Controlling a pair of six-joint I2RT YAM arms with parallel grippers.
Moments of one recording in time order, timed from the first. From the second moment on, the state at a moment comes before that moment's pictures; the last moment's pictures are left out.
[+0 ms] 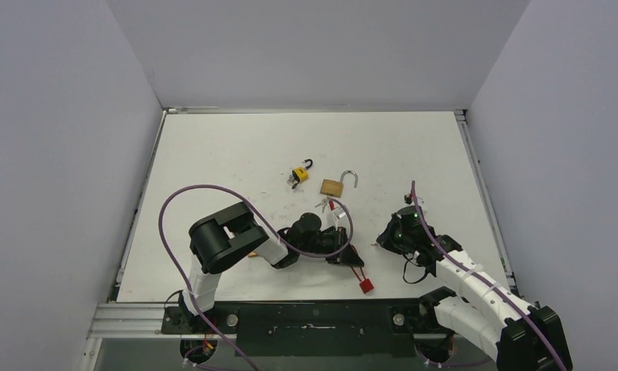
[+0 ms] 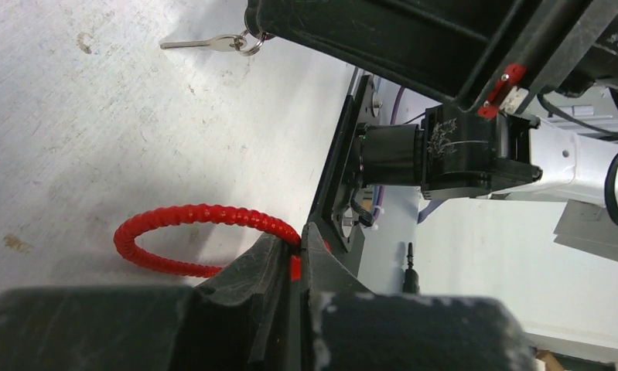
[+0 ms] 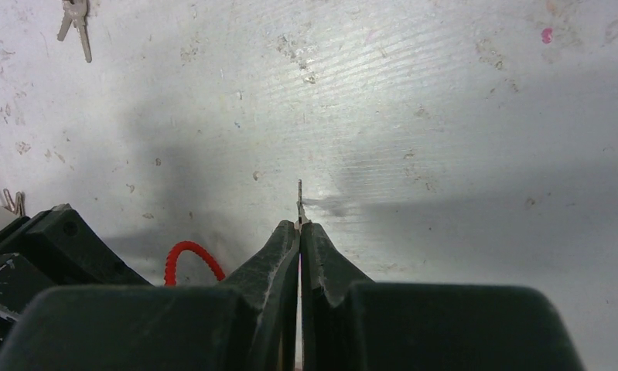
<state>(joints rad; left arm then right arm) -1.00 2.01 0.73 0.96 0.55 -1.10 0.41 0.91 0.40 -0.38 0.02 0.72</state>
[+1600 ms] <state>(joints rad) -1.00 1.58 0.75 -0.01 0.02 -1.01 0.58 0.86 0.40 -0.37 0.09 0.76</state>
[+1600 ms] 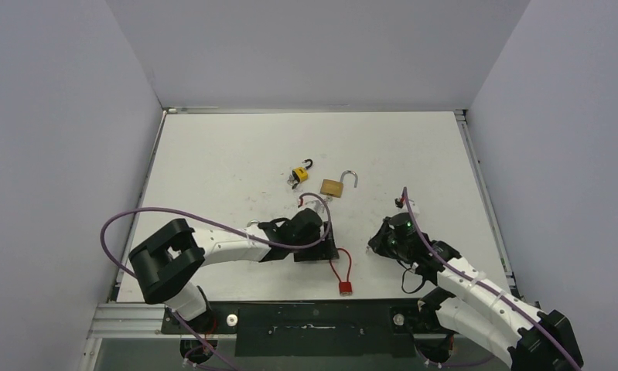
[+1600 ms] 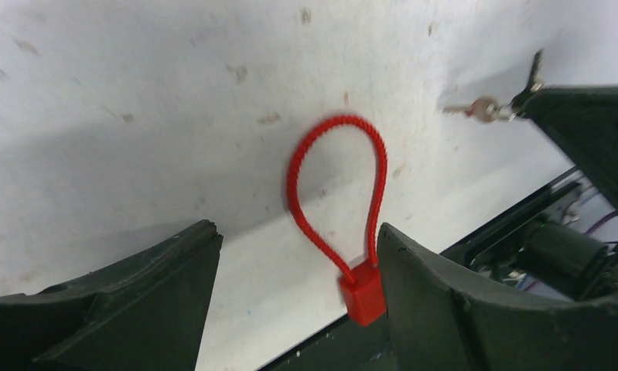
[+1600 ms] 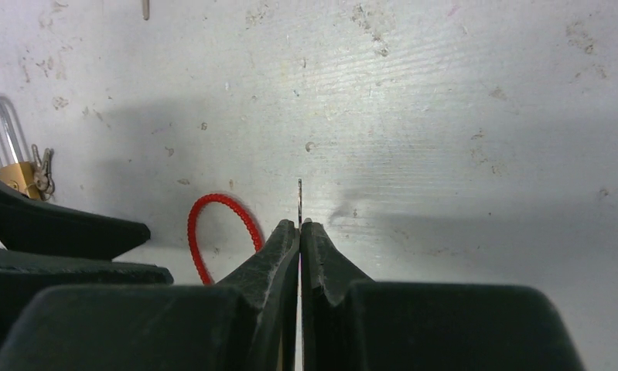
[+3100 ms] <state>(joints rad) -1.30 1.97 1.38 -0.81 -0.20 -1.13 0.57 0.72 0.31 -0.35 0.16 0.76</state>
